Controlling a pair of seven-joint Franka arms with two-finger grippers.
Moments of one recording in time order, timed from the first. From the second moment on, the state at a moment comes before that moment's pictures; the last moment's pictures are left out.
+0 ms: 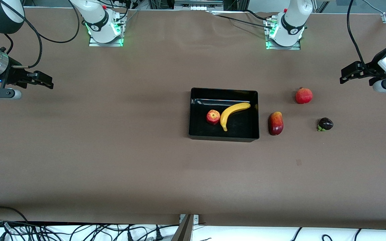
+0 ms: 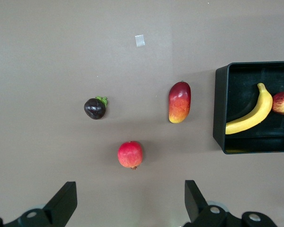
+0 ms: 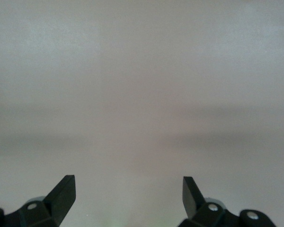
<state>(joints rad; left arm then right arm) -0.28 -0.01 0.29 -1.65 0.00 1.55 0.06 -0.01 -0.01 0.00 -1.80 -0.02 1.69 0.00</state>
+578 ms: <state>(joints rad) -0.28 -0.01 0.28 -1.61 0.02 1.54 0.08 -0.01 -0.01 0.00 -1.80 -0.02 1.69 0.00</state>
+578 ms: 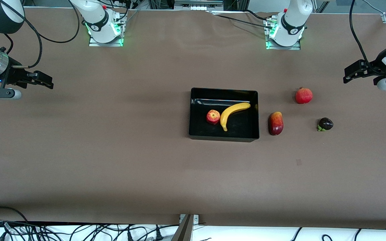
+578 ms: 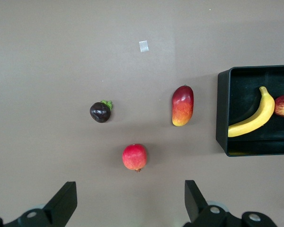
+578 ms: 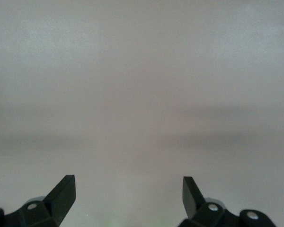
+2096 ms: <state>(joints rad) -0.36 0.10 0.08 -1.64 -0.05 1.65 -0.22 0.01 -0.01 0.00 -1.80 -0.02 1.69 0.00</state>
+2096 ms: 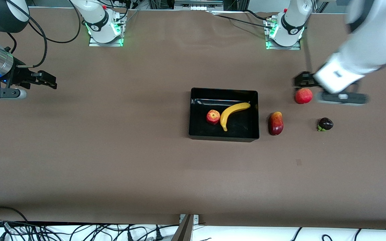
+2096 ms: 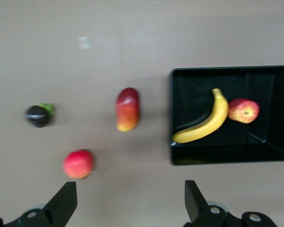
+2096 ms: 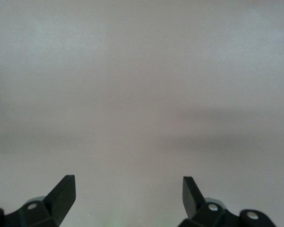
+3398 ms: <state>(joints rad) -0.54 0.30 -0.09 -2.14 -0.09 2.36 -0.31 0.01 0.01 0.00 -1.78 -0.04 1.70 0.00</state>
